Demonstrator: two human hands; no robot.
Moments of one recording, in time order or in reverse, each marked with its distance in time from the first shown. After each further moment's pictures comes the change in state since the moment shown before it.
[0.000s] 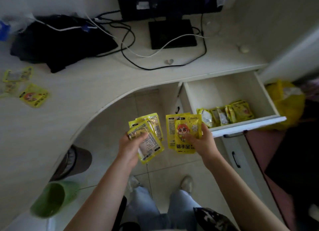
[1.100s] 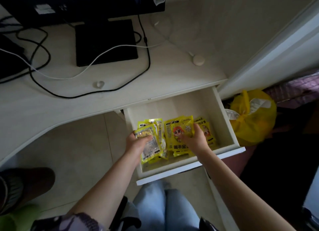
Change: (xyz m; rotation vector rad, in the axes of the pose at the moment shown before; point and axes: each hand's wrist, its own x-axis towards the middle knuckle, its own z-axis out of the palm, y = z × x) left_hand 0.126 -0.037 0.319 0.321 0.094 -0.107; right_hand 0.237 -0.008 -0.217 -0.313 0.032 0.221
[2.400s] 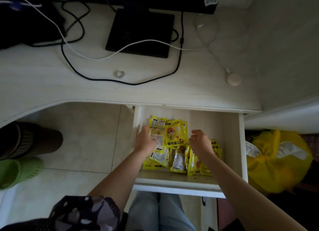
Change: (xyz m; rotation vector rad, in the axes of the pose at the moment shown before) left_hand 0.033 0.000 0.040 0.552 0.167 0.112; right_hand 0.102 -0.010 0.001 -0.467 -0.182 -0.132
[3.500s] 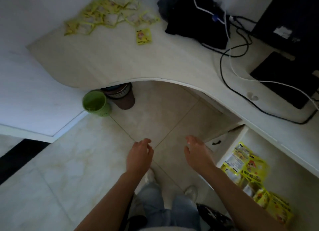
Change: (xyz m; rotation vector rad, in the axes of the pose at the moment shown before) left_hand -0.194 -0.275 -0.180 -0.084 0.589 -0.194; right_hand -0.212 -0.167 0.221 -0.760 -0.275 -0.862
